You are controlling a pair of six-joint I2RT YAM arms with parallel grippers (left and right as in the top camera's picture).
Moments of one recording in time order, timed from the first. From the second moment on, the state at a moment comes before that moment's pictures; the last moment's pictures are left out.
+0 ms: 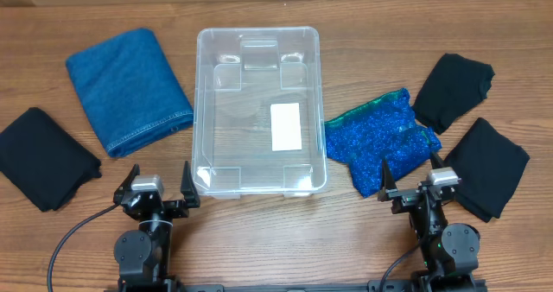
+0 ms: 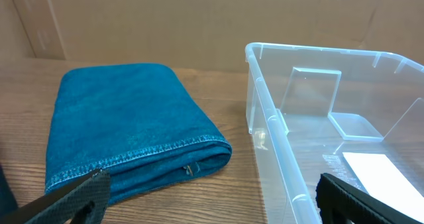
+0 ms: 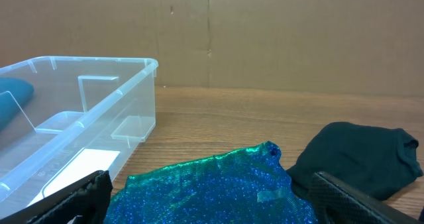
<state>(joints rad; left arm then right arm) 0.05 0.04 0.01 -0.09 0.02 -0.07 0.12 0.04 0.02 -0.04 -0.03 0.01</state>
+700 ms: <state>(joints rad) 0.05 0.04 0.01 -0.09 0.02 -0.07 0.12 0.04 0.02 -0.04 -0.03 0.04</state>
